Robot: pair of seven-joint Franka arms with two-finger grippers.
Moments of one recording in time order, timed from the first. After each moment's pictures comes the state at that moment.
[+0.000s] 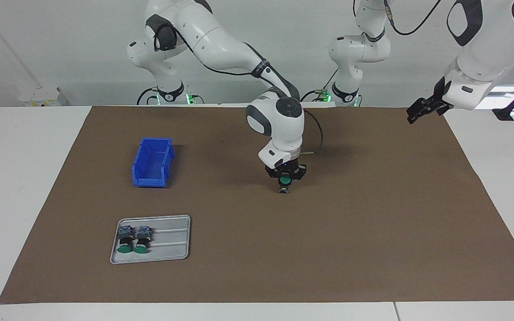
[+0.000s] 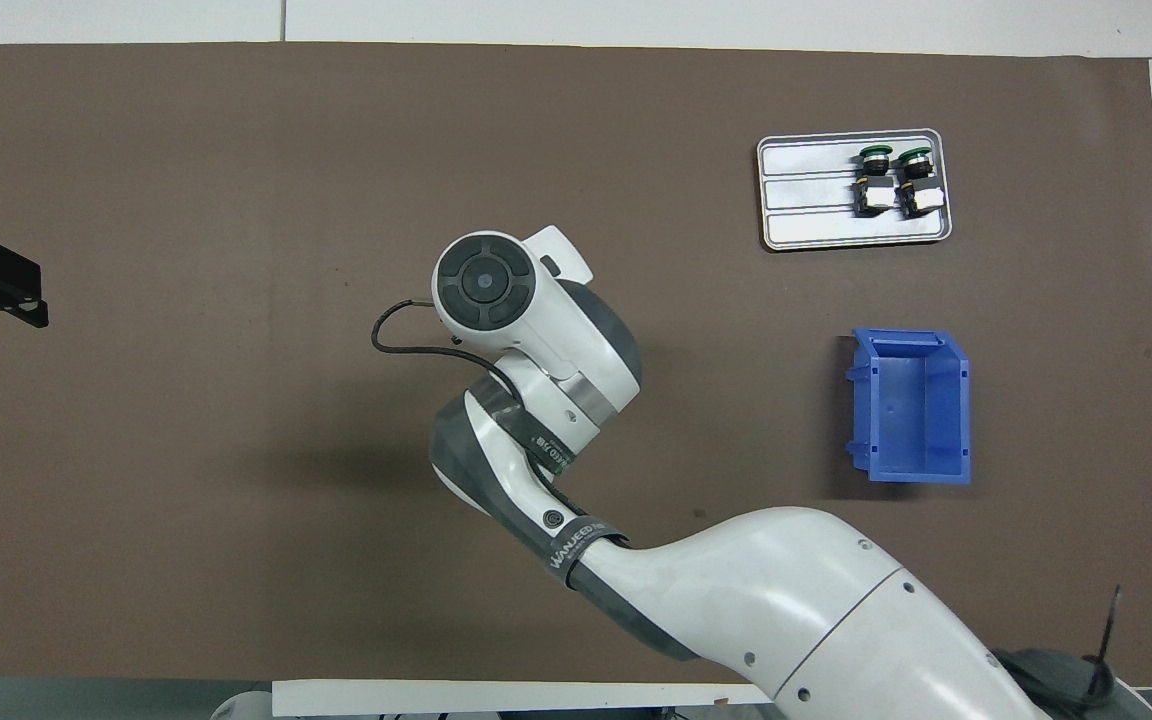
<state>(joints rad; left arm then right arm) -0.10 0.01 0.01 -1.56 0.05 1.37 -0.23 0.60 0.60 0.09 -1.45 -0.08 2.12 0.84</state>
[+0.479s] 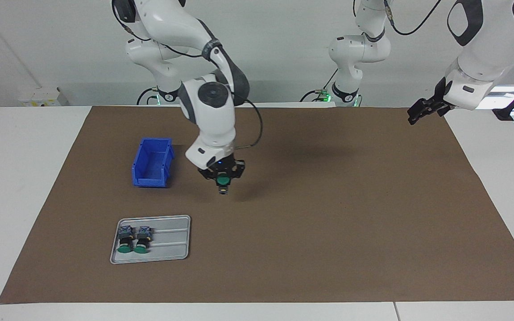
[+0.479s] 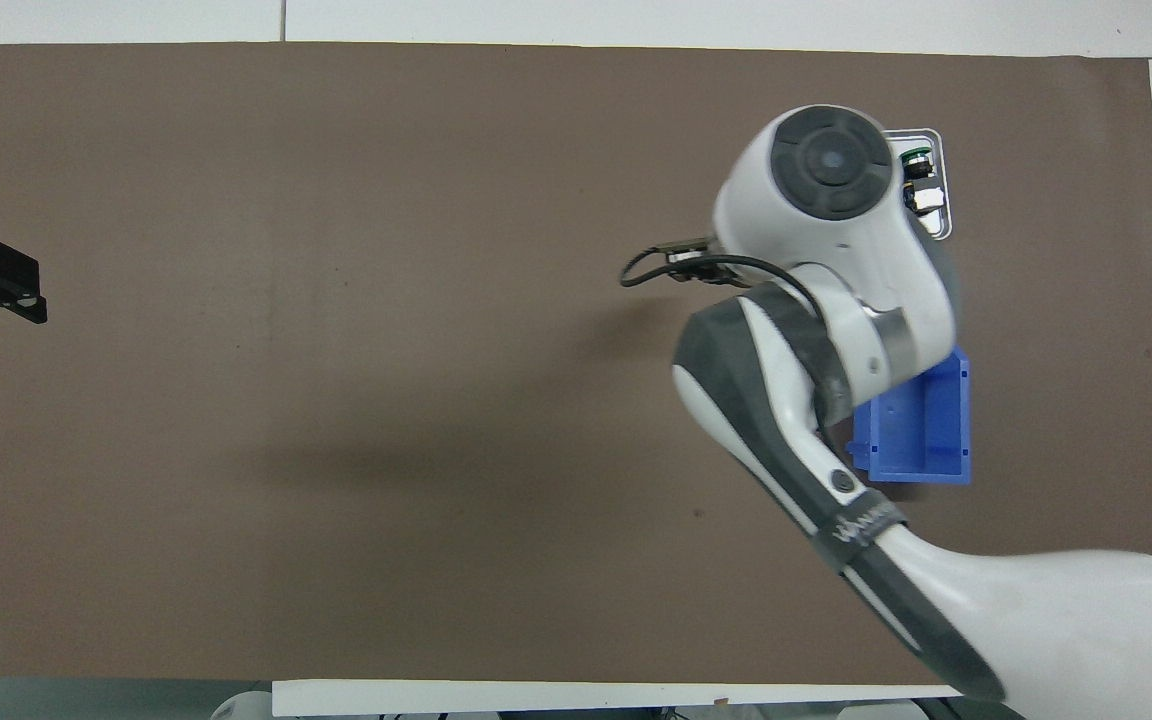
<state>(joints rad) -0.10 0.01 0.02 -1.56 0.05 1.38 -0.23 0.24 0.18 0.09 -1.84 -0.08 2.04 0.27</state>
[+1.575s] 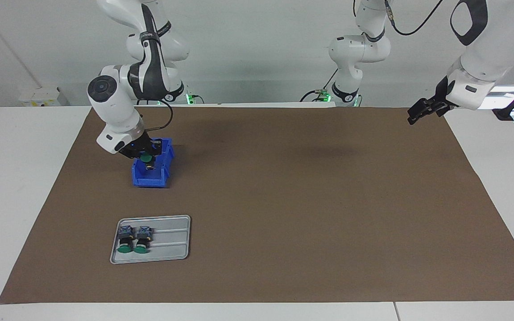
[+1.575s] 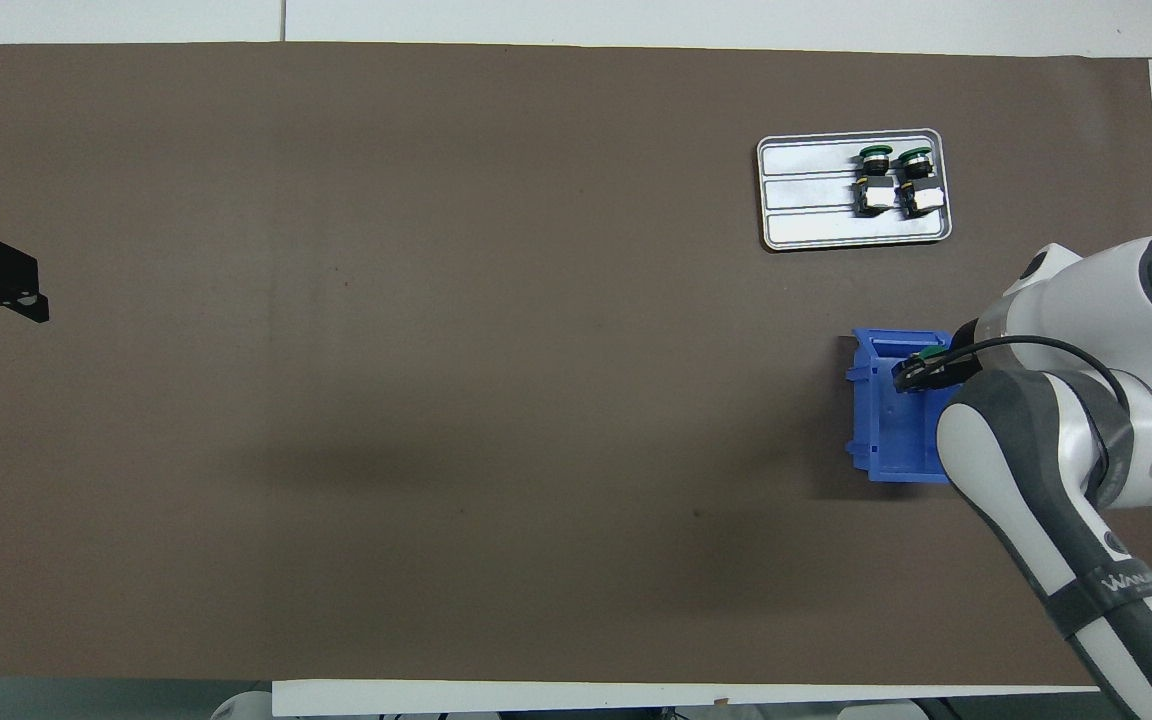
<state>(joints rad) -0.10 0.01 0.02 -1.56 0.02 1.38 -0.23 -0.07 -0.06 0.09 -2.28 0.01 2.10 -0.11</state>
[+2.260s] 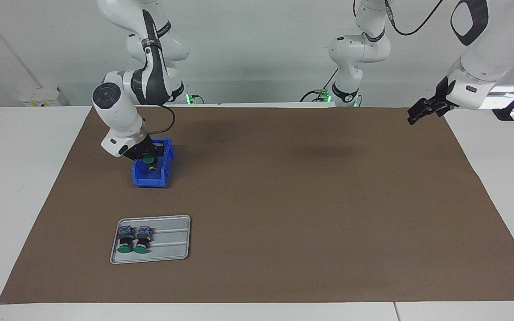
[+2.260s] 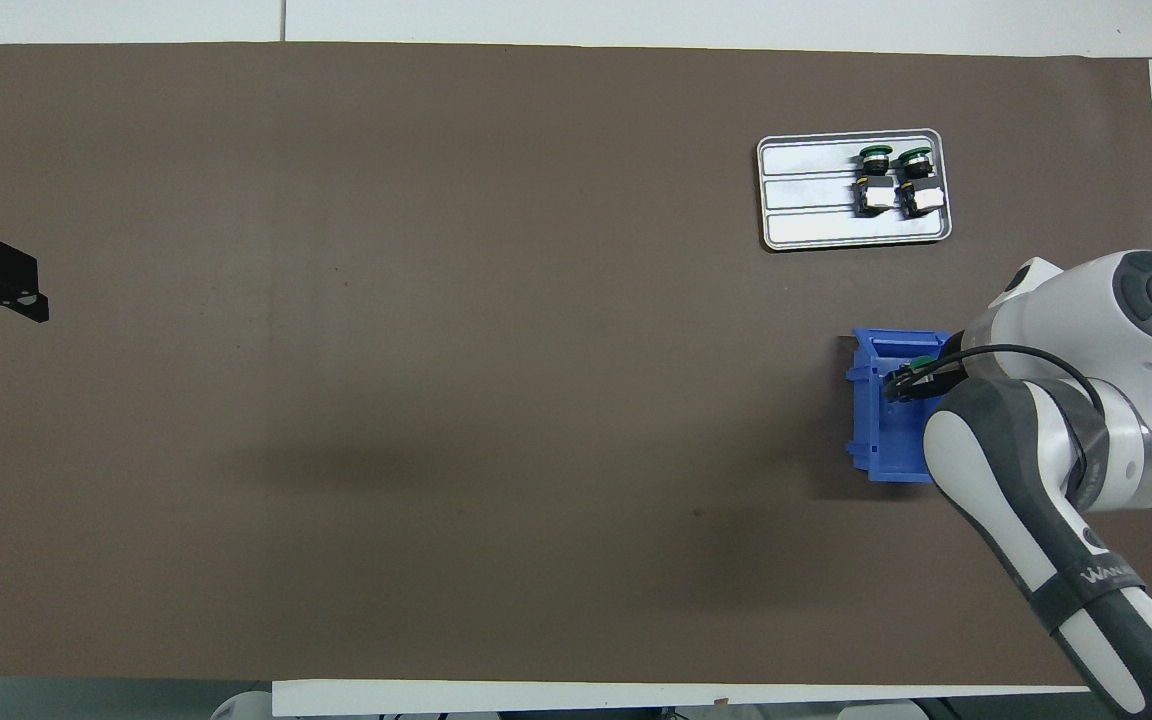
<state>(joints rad) -0.10 0.01 0.03 -1.56 0.02 1.38 -0.23 -0.07 -0.05 0.09 -2.31 0.01 2.14 -0.11</state>
